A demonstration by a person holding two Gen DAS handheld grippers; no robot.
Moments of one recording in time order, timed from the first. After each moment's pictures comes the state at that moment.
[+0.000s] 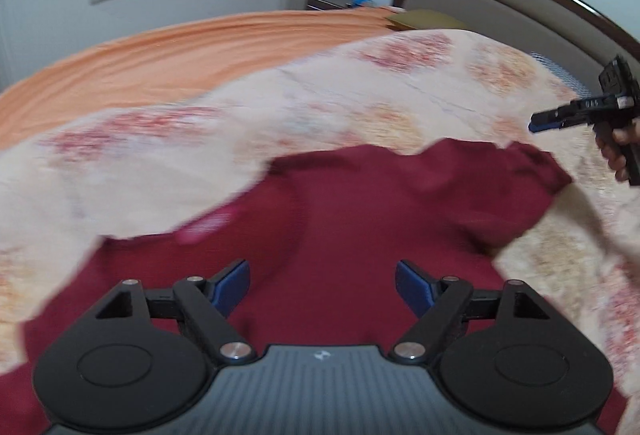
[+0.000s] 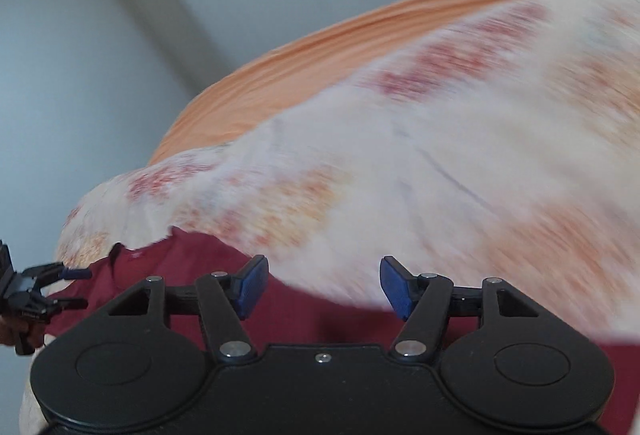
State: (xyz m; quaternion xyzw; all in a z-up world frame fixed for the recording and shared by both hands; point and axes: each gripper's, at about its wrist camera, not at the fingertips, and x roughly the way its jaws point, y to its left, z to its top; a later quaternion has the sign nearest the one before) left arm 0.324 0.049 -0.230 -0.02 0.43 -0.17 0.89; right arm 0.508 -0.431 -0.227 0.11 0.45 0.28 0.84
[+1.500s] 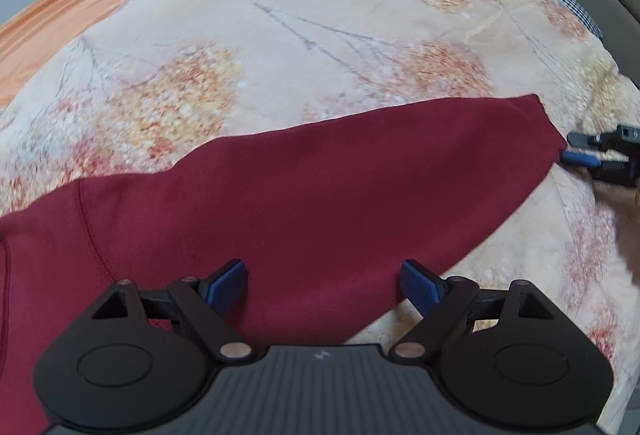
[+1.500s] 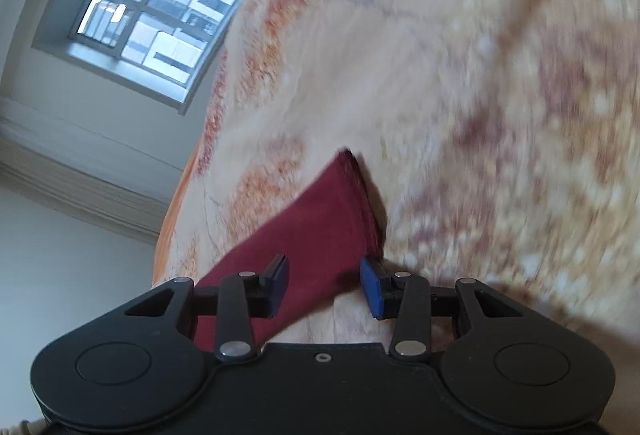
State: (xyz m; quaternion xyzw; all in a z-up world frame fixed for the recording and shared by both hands) left arm 0.434 -0.203 -0.276 0.02 0.56 -0.17 0.81; right arm 0.433 -0.682 -0.312 0.41 0.45 0.12 0.79
